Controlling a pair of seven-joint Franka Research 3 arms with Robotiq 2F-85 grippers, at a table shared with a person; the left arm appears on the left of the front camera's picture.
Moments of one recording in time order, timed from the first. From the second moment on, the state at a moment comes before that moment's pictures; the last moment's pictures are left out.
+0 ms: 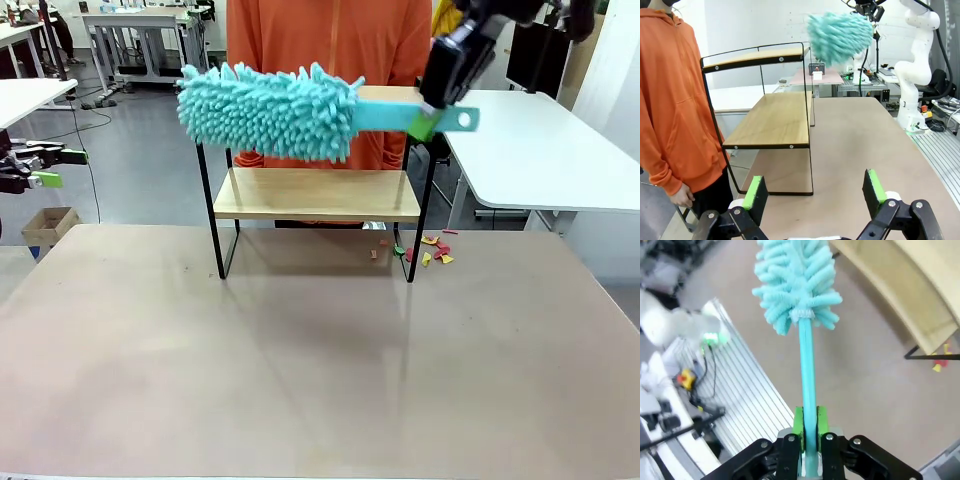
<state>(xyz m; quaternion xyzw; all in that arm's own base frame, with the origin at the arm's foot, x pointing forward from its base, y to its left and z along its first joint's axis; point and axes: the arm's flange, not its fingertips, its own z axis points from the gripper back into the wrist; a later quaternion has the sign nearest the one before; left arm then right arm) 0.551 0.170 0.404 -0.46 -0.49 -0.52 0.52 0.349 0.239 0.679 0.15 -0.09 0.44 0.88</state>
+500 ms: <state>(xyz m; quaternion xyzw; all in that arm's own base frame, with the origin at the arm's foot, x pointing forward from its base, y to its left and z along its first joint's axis) 0.551 0.170 0.404 -0.46 -0.49 -0.52 0.52 0.315 0.199 0.615 0.07 0.02 0.52 0.85</state>
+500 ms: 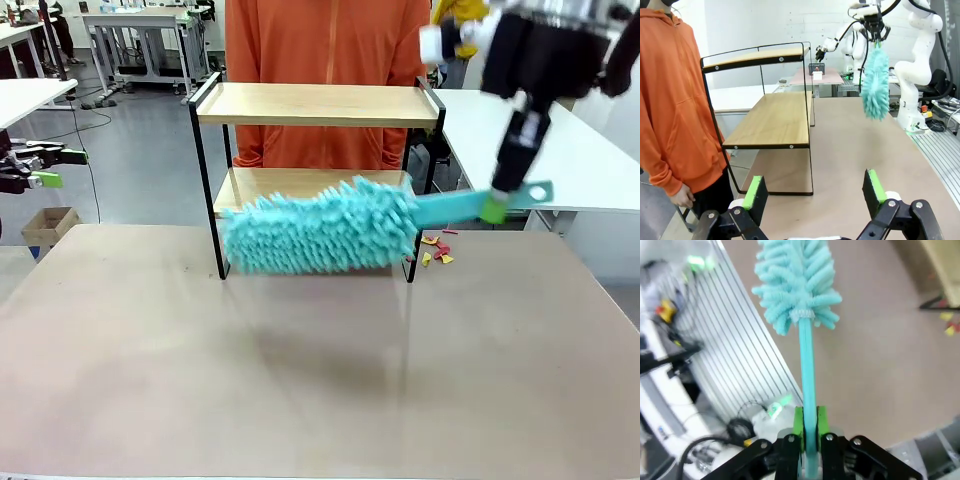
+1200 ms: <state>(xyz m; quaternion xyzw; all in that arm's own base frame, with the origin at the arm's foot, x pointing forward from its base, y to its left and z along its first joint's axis) 0.551 0.170 0.404 -0.46 -0.49 -0.52 0.52 0.314 0.124 0.540 0.04 0.11 0.52 0.85</state>
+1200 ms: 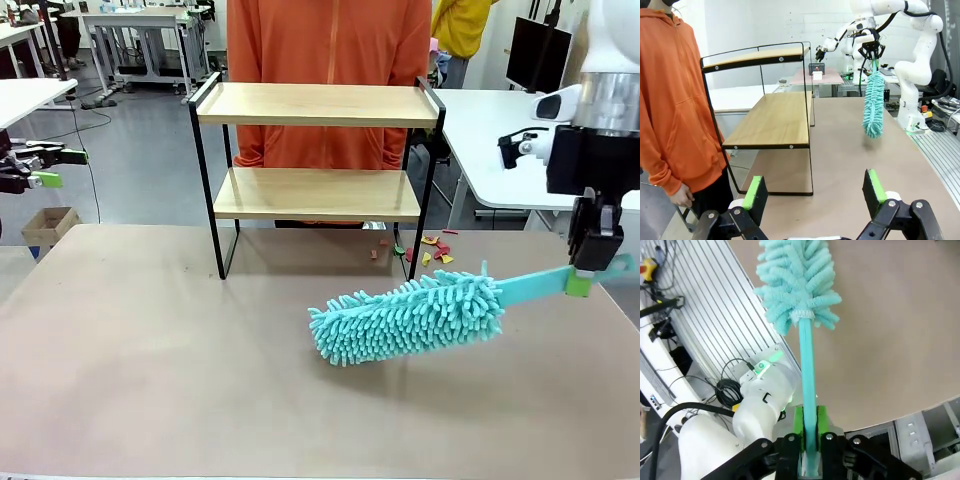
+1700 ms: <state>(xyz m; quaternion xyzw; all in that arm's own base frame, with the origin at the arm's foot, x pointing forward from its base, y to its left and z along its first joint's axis) 0.551 0.170 0.404 -0.46 -0.49 -0.52 0.52 0.311 0.133 0.538 0.04 0.11 0.53 0.84</state>
